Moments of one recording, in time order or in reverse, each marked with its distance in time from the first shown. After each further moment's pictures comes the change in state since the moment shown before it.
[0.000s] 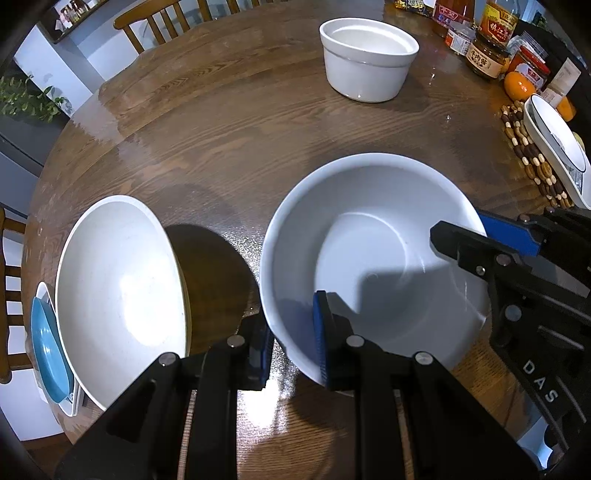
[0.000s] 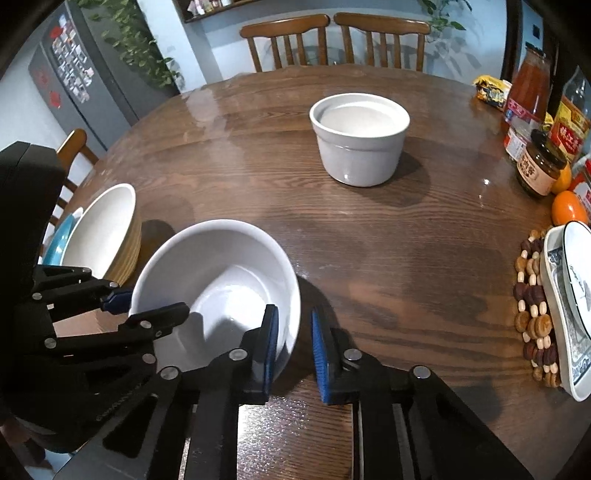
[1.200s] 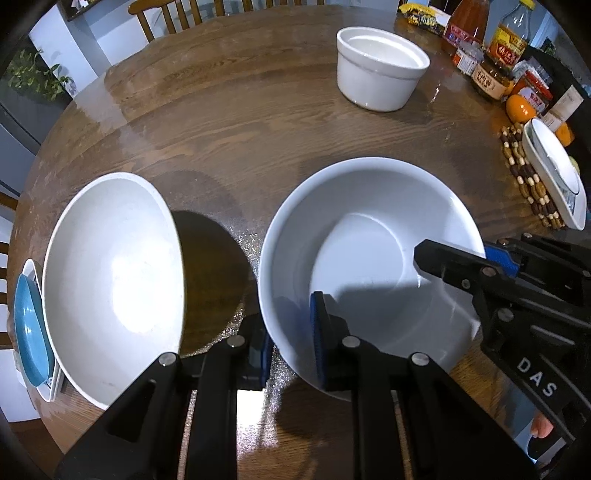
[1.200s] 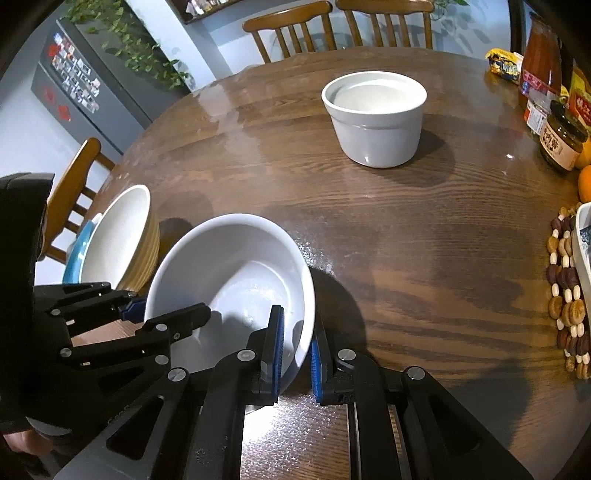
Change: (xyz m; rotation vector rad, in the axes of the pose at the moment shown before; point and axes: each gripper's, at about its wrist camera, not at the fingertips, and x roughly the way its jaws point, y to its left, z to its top) left arm -0.001 0.015 -0.002 -0.074 -0.028 -0.059; right arm 0.009 -0.007 0.000 0.061 0.033 0.123
